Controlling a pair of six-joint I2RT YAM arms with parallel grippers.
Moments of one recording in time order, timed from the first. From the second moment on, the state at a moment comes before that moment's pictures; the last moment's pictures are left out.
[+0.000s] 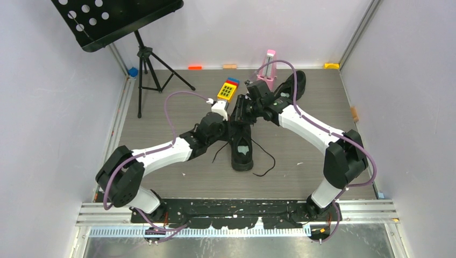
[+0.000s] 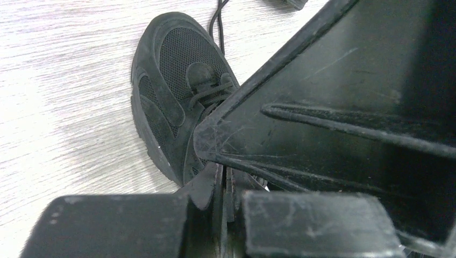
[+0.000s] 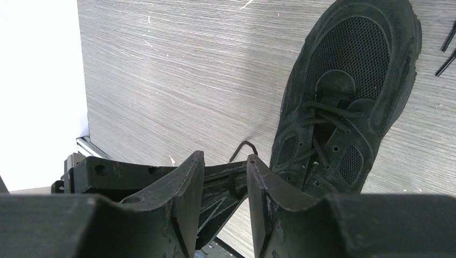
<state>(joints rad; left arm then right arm) -0.79 1.48 0.85 0.16 -0.14 -0.53 0.61 1.65 1.34 -0.44 -0.21 0.70</state>
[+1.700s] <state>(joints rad) -0.79 1.47 0.92 0.08 -0.14 -0.52 0.61 1.59 1.29 -0.47 -0.16 0.73</state>
